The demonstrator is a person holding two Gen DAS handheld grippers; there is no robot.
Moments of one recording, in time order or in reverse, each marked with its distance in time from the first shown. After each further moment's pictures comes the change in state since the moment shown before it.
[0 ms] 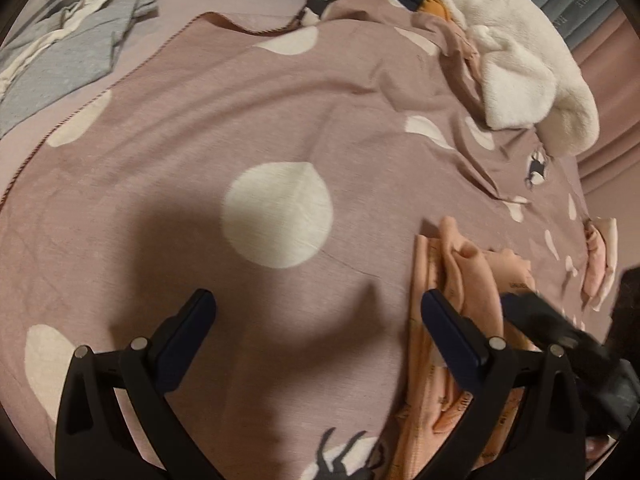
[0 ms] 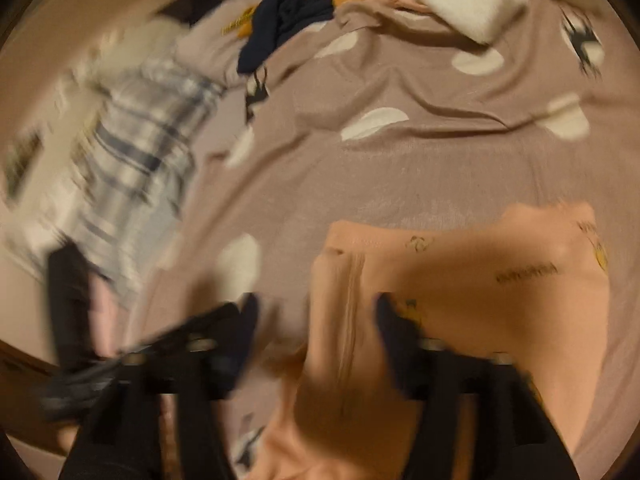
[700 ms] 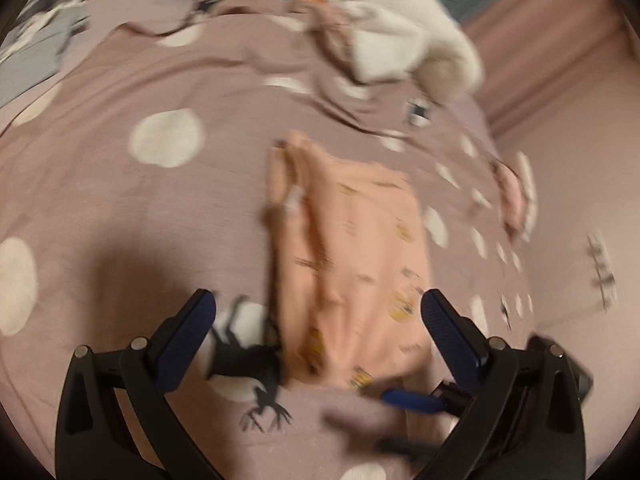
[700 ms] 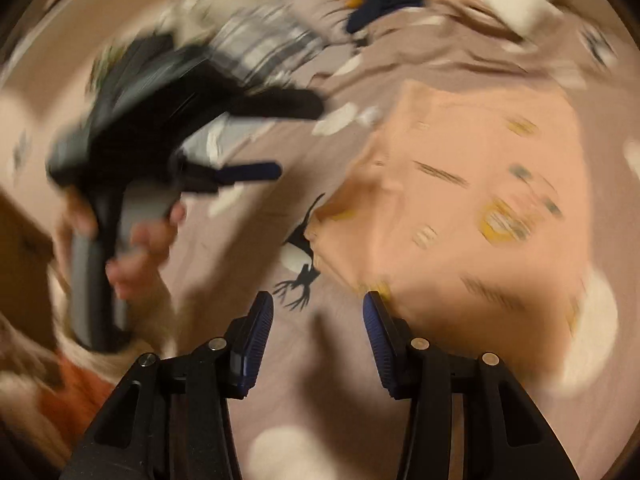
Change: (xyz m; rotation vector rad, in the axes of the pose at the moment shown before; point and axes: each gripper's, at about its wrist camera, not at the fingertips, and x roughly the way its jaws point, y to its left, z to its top) left arm -0.056 -0.040 -0.087 0.194 0.012 -0.305; right arm -0.072 0.009 -0.175 -0.183 0.042 0.138
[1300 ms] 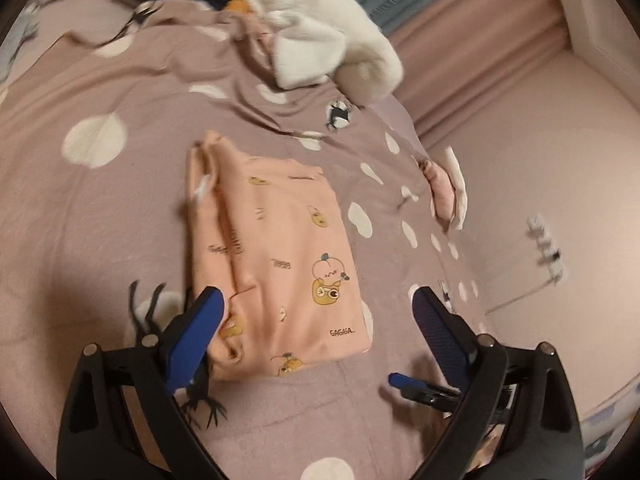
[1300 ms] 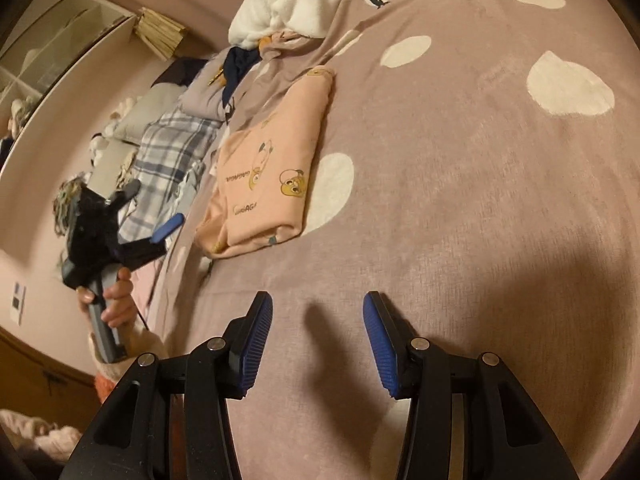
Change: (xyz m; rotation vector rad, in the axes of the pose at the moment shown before) left arm 0.002 -0.027 -0.027 0.088 -0.051 -0.225; right arm -0.077 -0.090 -0.068 0.316 -0.177 -0.072
